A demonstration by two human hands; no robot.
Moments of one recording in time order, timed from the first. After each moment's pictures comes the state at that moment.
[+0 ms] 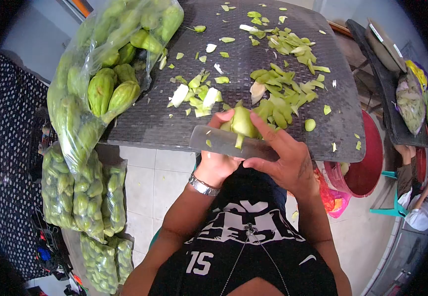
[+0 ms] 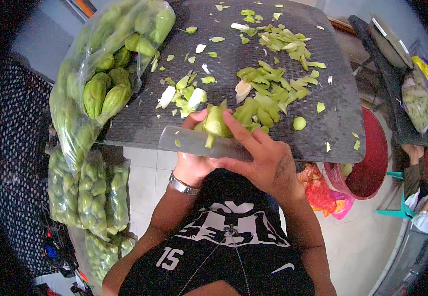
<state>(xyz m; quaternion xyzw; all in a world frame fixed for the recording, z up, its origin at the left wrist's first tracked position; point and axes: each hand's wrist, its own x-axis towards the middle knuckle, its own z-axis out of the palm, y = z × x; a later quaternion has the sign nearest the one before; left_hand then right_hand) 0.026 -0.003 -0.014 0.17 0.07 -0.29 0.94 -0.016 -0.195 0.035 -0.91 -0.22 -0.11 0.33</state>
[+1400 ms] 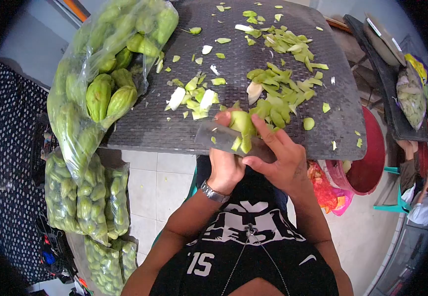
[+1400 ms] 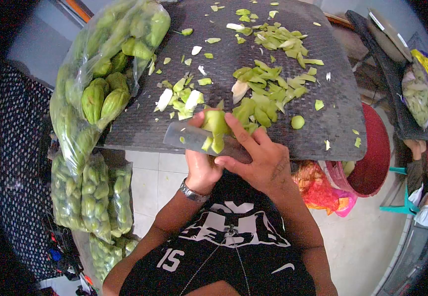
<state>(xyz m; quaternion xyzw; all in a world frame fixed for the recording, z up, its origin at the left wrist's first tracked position) 0.008 -0.040 -0.008 0.35 0.09 -0.04 0.93 -0.018 -0.191 0.015 -0.90 -0.18 -0.18 0.34</state>
